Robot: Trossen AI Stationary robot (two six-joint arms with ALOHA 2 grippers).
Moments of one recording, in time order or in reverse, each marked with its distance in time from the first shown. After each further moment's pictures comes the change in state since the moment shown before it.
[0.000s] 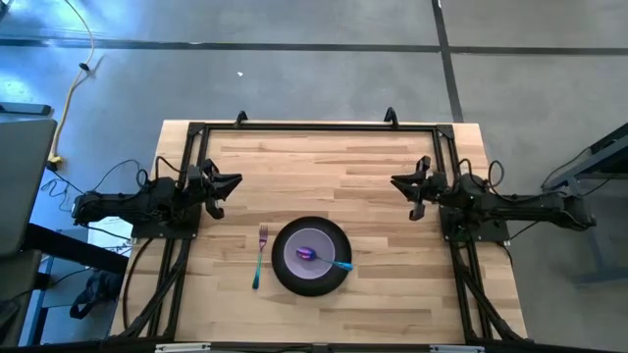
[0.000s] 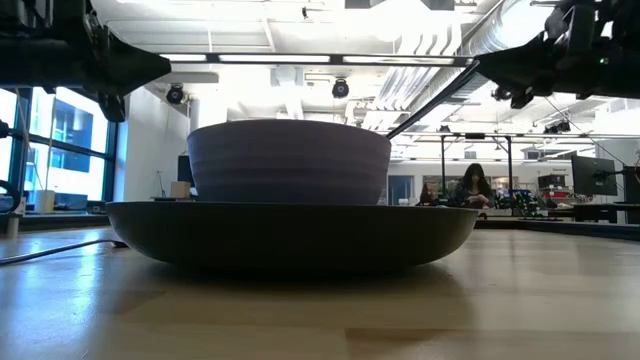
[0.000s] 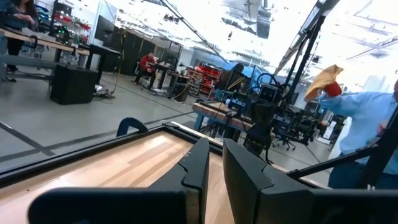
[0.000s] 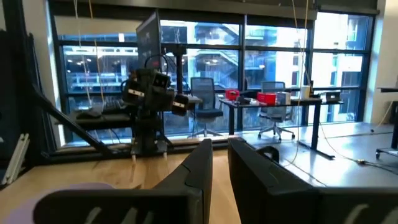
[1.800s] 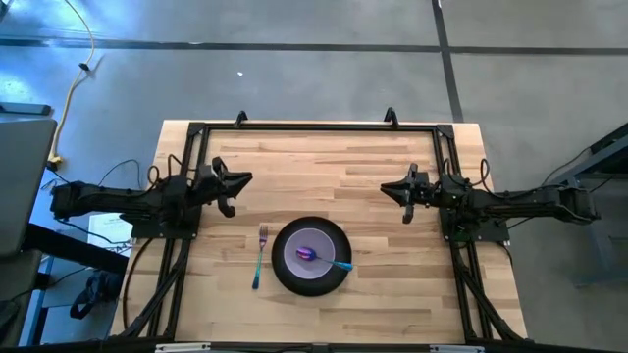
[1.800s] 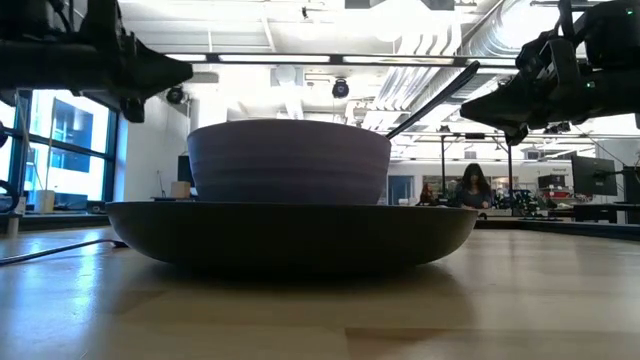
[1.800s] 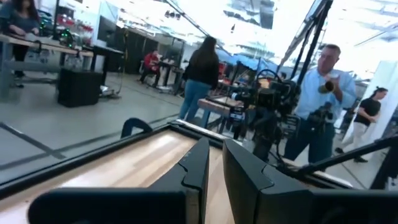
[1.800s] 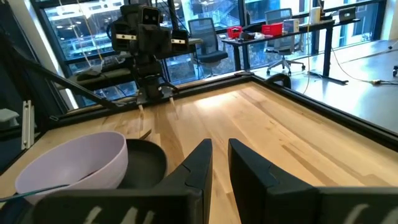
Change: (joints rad) left arm 0.065 0.419 0.000 0.399 0.060 0.041; right arm -0.013 0.200 0.001 -0.046 -0.019 0.181
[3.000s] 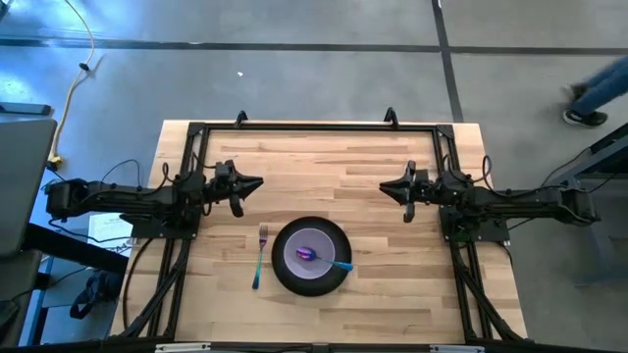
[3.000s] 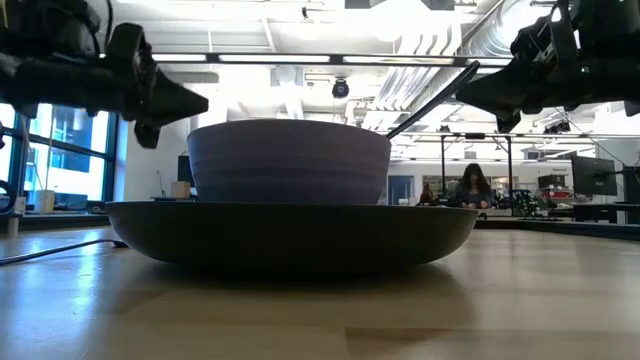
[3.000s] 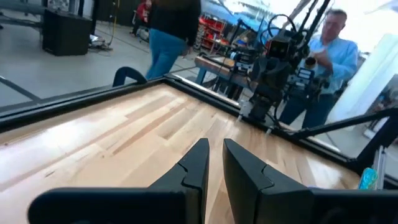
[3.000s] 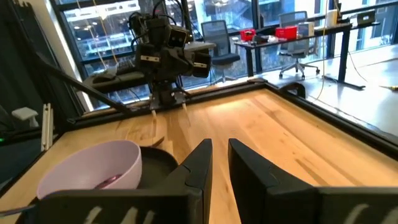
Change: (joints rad) left arm 0.137 0.280 0.016 0.079 0.197 -0.130; right arm -0.022 0.001 0.072 -0.054 -0.078 -0.008
